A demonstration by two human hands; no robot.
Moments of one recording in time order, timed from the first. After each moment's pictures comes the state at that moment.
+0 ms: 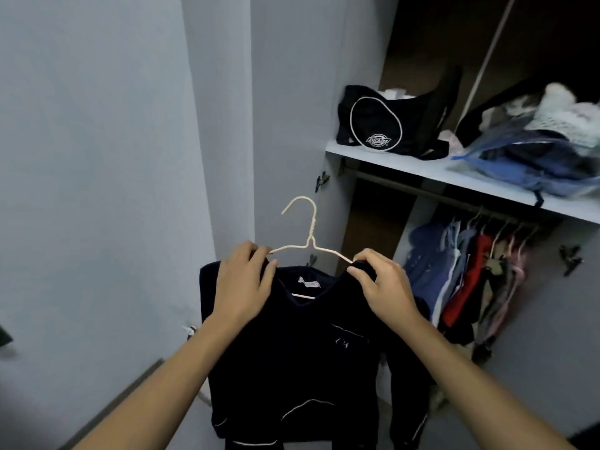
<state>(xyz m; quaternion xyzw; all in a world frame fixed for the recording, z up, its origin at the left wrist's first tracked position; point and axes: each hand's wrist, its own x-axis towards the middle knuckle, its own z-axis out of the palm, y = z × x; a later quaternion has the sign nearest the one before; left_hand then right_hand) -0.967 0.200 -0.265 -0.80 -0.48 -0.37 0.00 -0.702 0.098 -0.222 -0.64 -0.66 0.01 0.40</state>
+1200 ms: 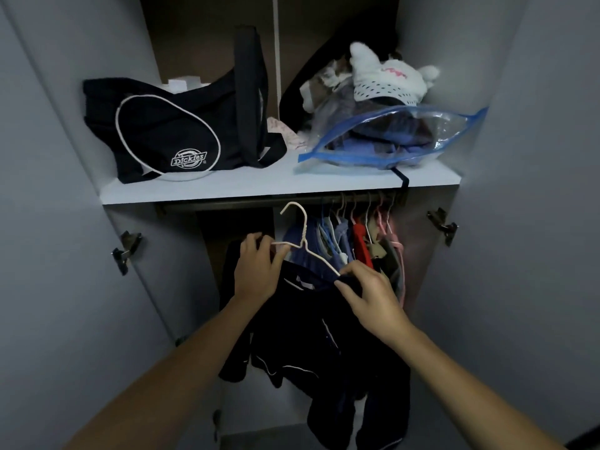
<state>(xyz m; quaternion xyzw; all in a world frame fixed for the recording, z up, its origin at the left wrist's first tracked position) -0.523 0.430 -0.309 -0.89 -0.23 -0.33 -0.20 -0.449 0.175 -0.285 -0.79 -0.46 -0.07 0.40</state>
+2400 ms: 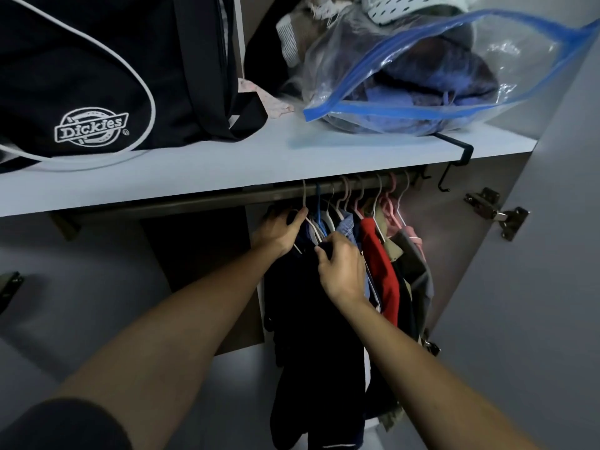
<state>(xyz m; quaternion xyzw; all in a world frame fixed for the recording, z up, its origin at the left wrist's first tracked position) -0.290 0.537 -0.357 -0.94 -0.22 -0.12 -0.24 -0.316 0.366 -0.376 -0.88 -0.19 -0.15 0.41</state>
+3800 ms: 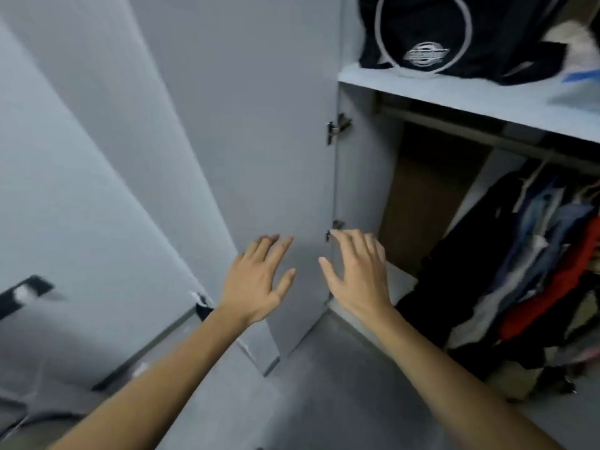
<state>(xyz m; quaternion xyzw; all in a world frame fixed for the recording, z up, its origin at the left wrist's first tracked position) -0.849 0.275 -0.341 -0.84 -0.51 -0.15 -0.02 -0.619 0.249 -0.346 -0.64 -0.70 -0.01 0.32</state>
